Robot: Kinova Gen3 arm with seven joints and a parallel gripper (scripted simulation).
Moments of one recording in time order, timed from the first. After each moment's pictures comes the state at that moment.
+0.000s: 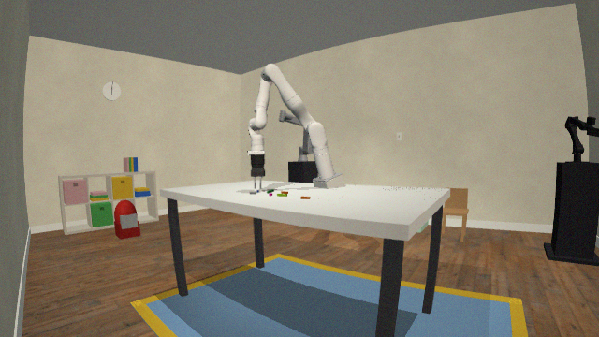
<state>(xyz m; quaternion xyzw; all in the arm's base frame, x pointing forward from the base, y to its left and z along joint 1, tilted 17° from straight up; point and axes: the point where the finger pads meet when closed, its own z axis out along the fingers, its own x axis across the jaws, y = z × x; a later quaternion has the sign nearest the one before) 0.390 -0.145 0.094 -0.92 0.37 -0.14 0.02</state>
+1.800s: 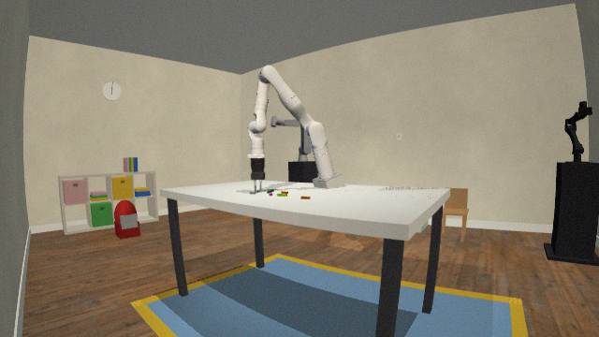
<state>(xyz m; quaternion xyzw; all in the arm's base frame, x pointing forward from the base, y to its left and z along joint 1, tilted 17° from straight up) 0.394 -0.146 0.078 -0.92 0.37 -0.14 0.02</state>
